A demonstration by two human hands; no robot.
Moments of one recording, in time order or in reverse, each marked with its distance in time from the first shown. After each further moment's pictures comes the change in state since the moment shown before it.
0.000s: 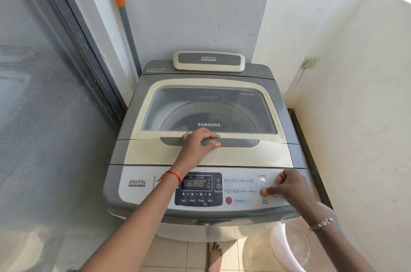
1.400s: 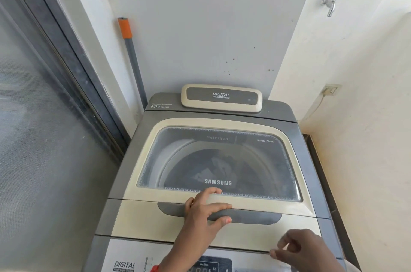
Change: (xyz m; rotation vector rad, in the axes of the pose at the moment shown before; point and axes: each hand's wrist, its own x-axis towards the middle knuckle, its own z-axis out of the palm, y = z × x) left_hand 0.003 0.002 0.000 0.197 -0.039 0.010; right_hand 0.040 -0.066 -0.009 -0.244 -0.263 -0.066
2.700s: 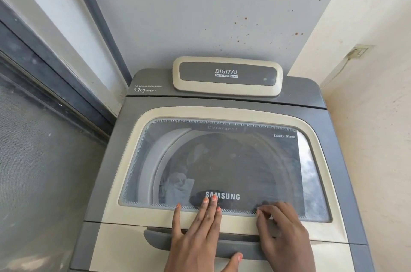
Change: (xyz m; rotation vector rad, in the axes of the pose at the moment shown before) left_hand 0.021 -0.018 0.000 0.632 0.012 0.116; right_hand 0.082 -0.034 0.051 -0.045 0.694 -0.544
